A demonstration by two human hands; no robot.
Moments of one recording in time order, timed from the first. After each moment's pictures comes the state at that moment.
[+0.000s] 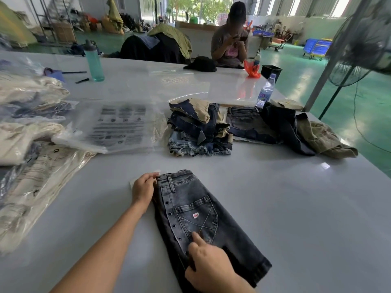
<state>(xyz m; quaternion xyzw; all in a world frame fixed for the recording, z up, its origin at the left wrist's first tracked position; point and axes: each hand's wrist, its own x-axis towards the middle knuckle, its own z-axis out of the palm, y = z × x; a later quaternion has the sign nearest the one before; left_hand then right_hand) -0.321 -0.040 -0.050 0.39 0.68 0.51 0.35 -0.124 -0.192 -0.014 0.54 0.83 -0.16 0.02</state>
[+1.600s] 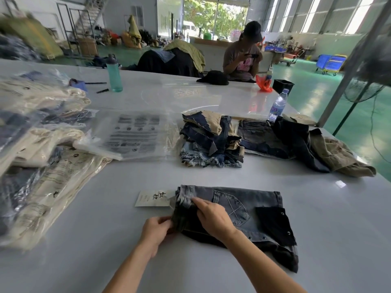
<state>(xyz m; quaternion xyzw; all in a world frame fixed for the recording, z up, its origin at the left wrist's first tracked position) -0.302 -0.121 -0.057 0.27 0.66 0.47 0.53 -0.130 -0.078 -0.018 0.46 0.86 -0.13 -0.18</state>
